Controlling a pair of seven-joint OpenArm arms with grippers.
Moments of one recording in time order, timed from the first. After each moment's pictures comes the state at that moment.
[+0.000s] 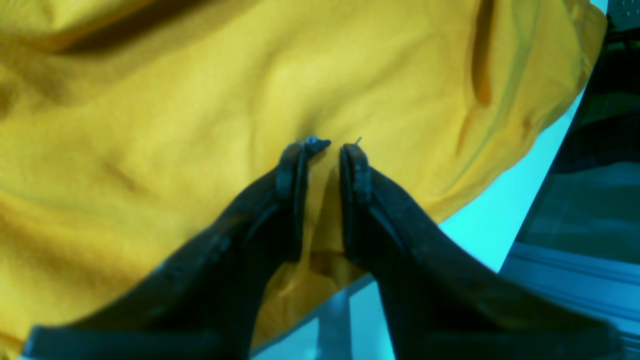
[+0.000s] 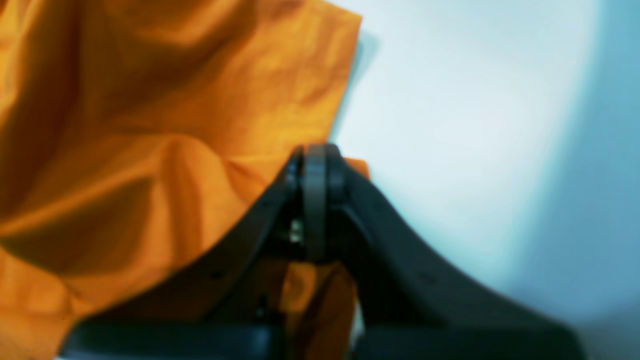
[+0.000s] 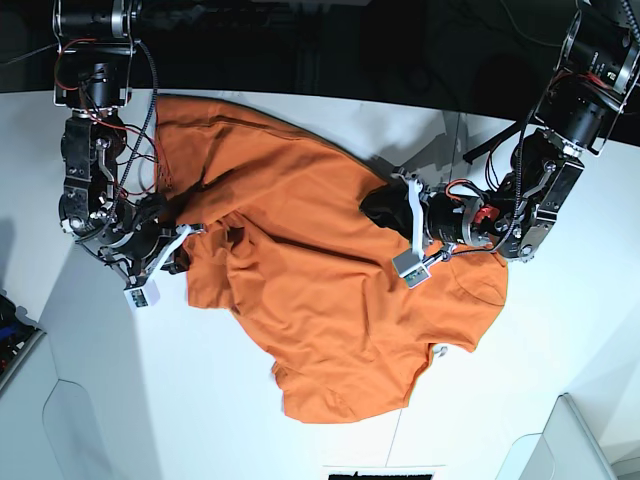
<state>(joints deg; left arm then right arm) -17.1 -28.9 31.1 70.7 -49.9 -38.4 48.3 10.8 12.0 4.7 69.5 13.2 26.2 -40.7</state>
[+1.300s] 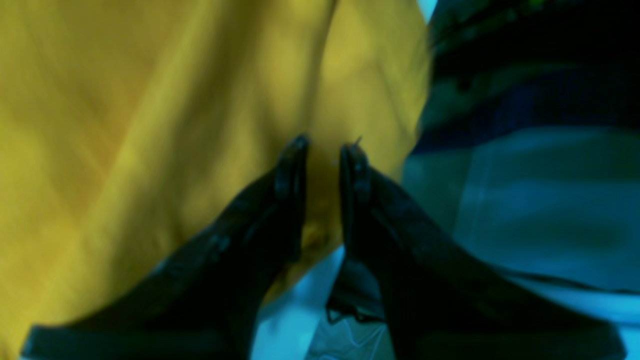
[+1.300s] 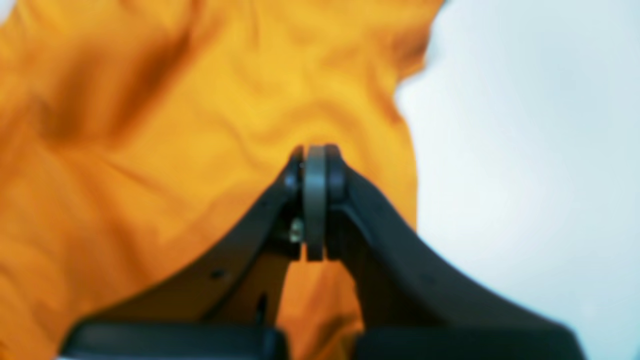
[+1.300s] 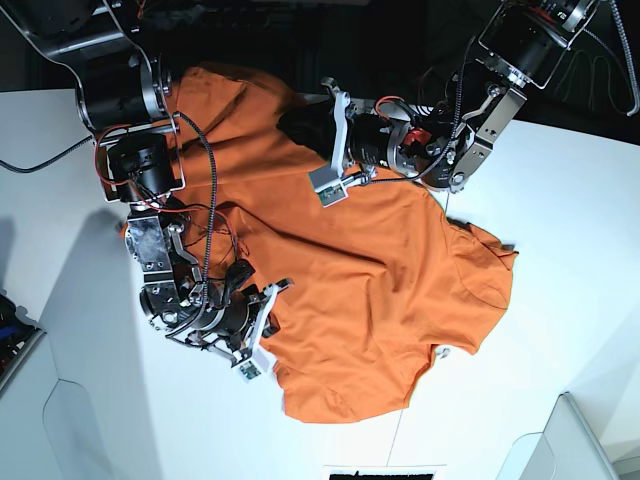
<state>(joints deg) -3.6 -19.0 31.2 82.7 -48.6 -38.2 51.0 31.4 2.3 -12.4 51.9 4.2 27.9 -36.3</state>
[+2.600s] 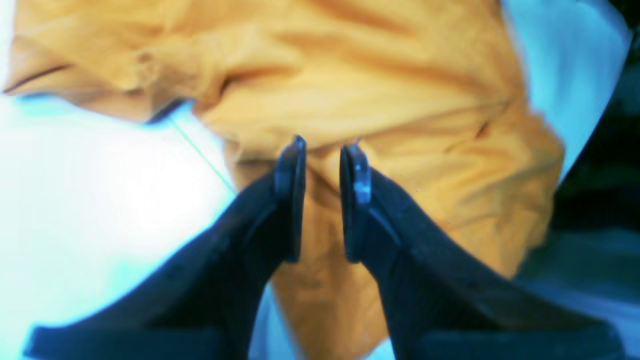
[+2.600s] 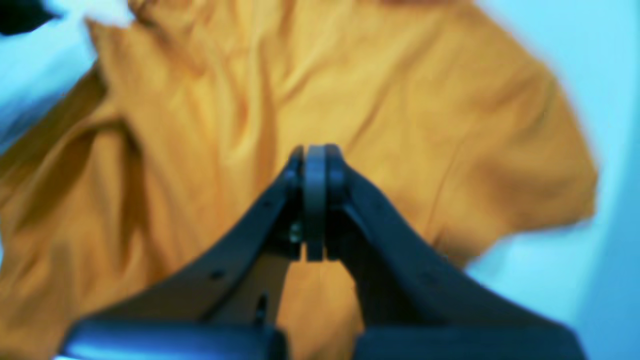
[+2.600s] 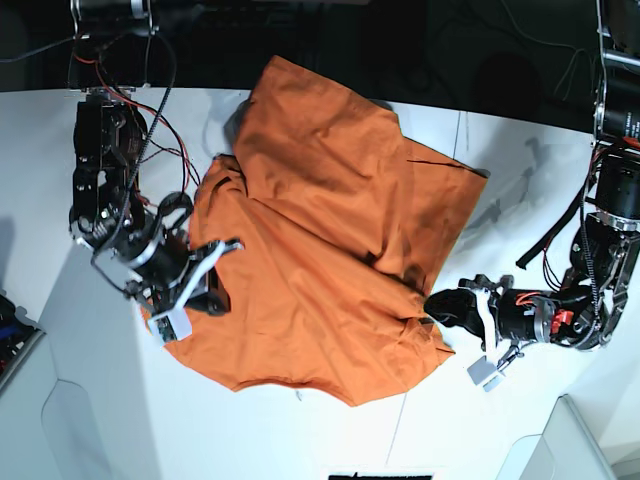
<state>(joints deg) -31.9 -34.8 22.3 66.4 -64.6 -37.9 62.8 11.8 6.4 1.4 87.1 17.5 27.7 -41.6</state>
